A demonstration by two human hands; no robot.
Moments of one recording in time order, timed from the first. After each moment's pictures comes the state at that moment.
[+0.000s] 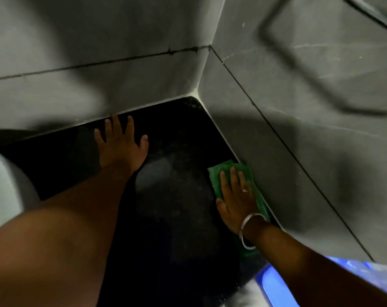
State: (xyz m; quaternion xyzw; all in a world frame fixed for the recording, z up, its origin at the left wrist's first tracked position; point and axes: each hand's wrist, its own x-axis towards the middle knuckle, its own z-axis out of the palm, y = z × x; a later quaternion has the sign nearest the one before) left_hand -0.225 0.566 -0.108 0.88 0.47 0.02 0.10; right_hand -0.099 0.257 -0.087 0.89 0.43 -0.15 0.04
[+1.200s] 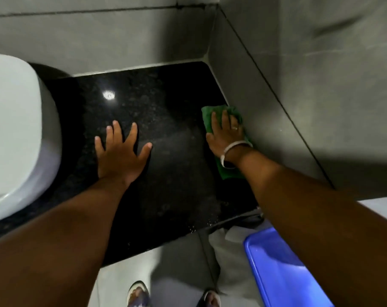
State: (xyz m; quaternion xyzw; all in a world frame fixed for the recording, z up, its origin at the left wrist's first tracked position) left_hand -0.327 0.401 -0.126 0.84 0.53 0.06 0.05; right_hand -0.060 0.292 -0.096 0.87 0.48 -0.13 0.04
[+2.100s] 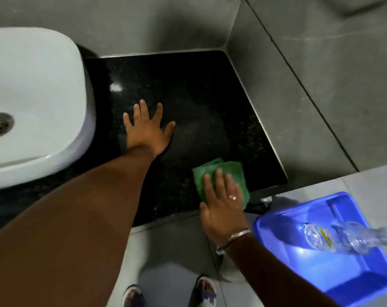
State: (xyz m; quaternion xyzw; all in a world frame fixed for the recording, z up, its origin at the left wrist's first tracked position) left_hand -0.329 0.400 -0.115 0.85 0.52 0.02 0.09; right_hand -0.259 0.127 -0.097 0.85 0.50 -0.12 -0.06
